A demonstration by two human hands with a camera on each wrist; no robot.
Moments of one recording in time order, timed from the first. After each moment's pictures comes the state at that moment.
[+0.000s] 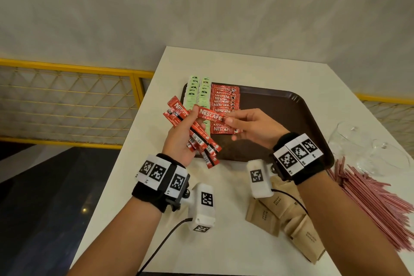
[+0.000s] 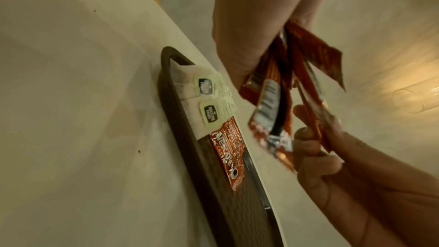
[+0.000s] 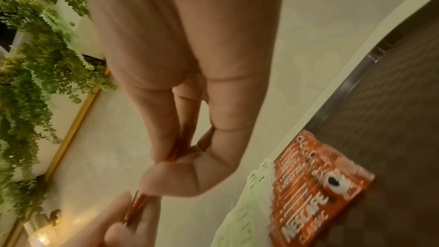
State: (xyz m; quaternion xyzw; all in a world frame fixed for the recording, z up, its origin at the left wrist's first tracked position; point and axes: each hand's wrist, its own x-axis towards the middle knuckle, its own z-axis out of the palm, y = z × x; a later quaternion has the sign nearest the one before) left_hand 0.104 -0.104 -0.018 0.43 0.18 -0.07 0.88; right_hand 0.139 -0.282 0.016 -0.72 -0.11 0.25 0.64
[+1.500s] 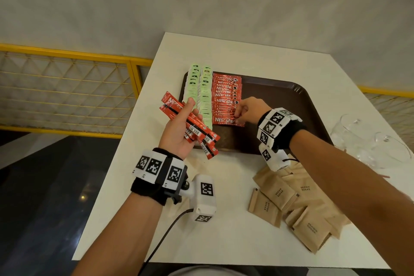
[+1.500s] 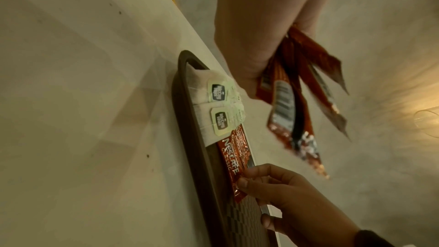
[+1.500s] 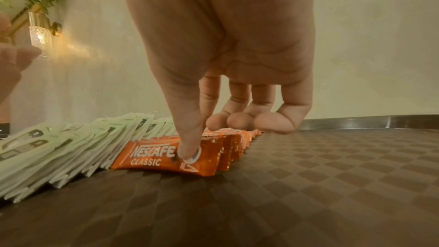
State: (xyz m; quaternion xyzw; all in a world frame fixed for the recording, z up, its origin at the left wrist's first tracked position) left_hand 0.105 -0.095 -0.023 0.37 0.20 -0.08 0.90; right_hand 0.202 -0.282 -0.015 -0.96 -0.07 0.18 0.19
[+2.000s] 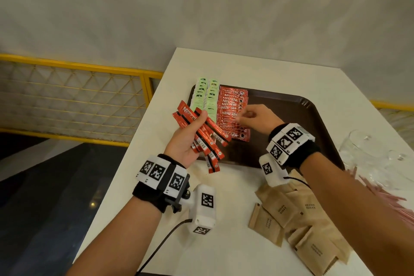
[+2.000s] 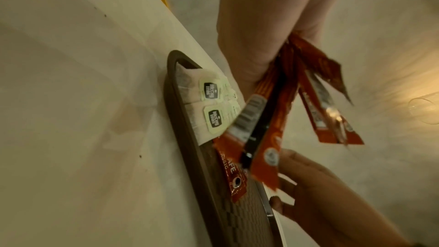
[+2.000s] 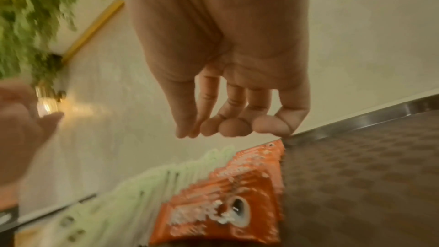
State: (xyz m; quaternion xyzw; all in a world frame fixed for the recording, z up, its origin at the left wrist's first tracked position) left_hand 0.109 -0.100 -0.021 0.43 0.16 -0.11 0.88; right_hand 0.196 -0.288 -0.006 -0.92 -0.10 0.12 0.35
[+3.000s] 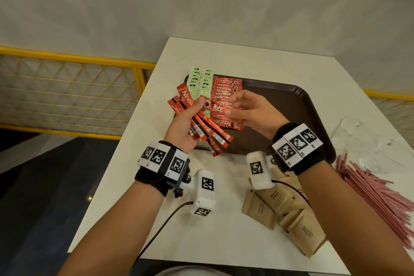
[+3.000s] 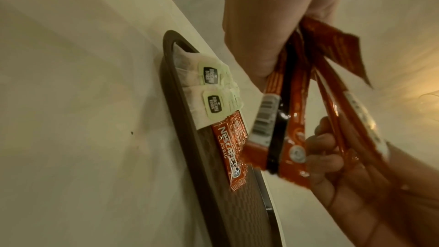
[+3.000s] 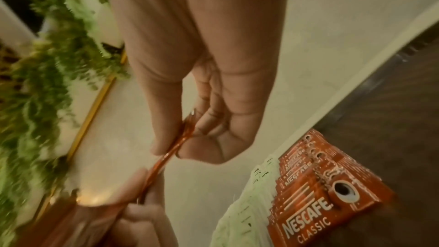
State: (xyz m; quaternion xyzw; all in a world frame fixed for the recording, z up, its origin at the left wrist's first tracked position) left_hand 0.117 -0.112 -0.022 0.39 0.14 -0.10 0.91; right_hand 0.146 -0.282 0.017 -0.74 -0.10 0.18 0.64
